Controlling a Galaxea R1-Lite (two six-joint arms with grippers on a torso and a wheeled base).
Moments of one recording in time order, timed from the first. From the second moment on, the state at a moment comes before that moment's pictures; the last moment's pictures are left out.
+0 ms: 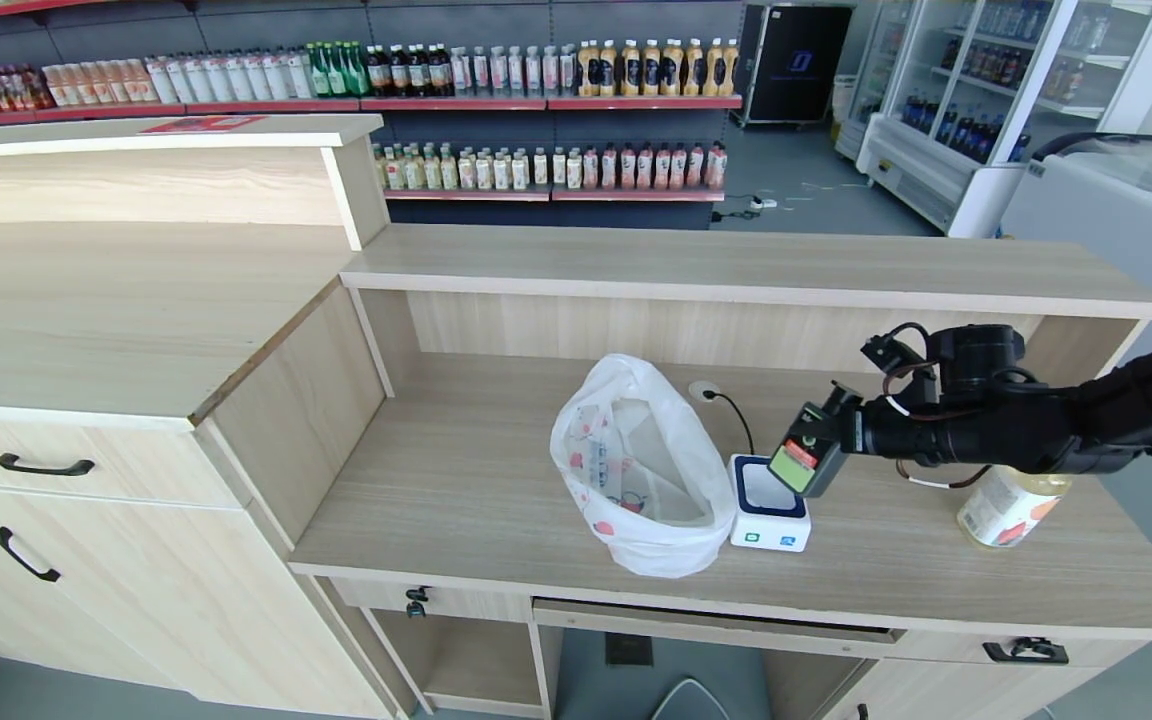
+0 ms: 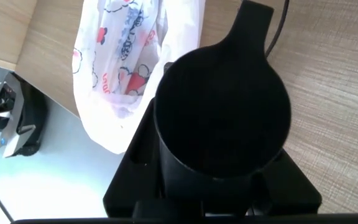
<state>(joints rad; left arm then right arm) 0.00 0.00 0.00 0.00 0.00 0.00 -0.01 2.16 -1.20 -0.38 0.60 0.05</state>
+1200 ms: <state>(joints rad) 0.00 0.00 0.00 0.00 0.00 0.00 0.03 2.09 -1.14 -0.47 0.44 -0.18</state>
